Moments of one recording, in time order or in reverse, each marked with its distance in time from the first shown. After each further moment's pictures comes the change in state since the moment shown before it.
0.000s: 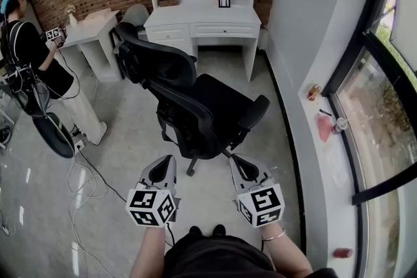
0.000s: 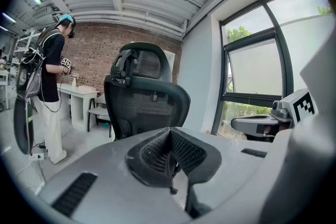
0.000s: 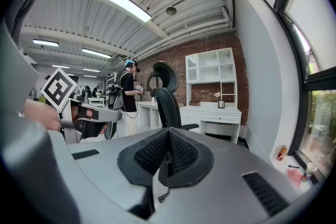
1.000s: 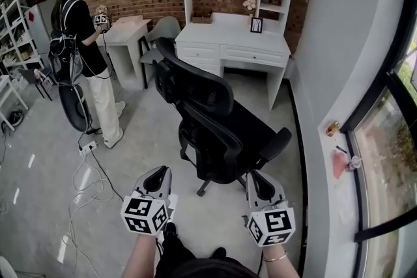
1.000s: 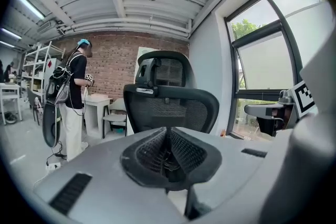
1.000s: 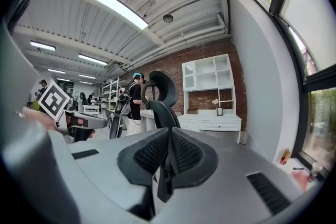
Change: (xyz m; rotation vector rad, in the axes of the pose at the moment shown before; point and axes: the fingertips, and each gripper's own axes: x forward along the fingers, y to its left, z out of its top) left arm -0.016 0.086 0.025 0.050 -0.010 0.122; right arm 0.037 0.000 0.042 0.032 -0.089 -0.037
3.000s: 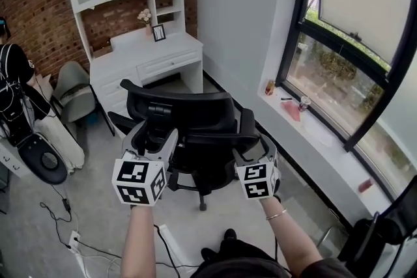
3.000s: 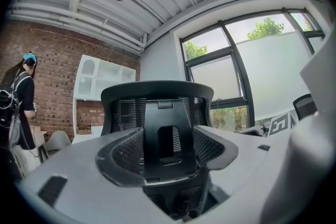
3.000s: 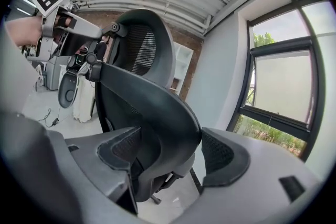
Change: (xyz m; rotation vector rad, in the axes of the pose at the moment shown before) left arm 0.148 0.089 0.185 0.260 -0.172 -0.648; right arm 0.129 0.008 -0.003 -0.179 0.303 -0.790
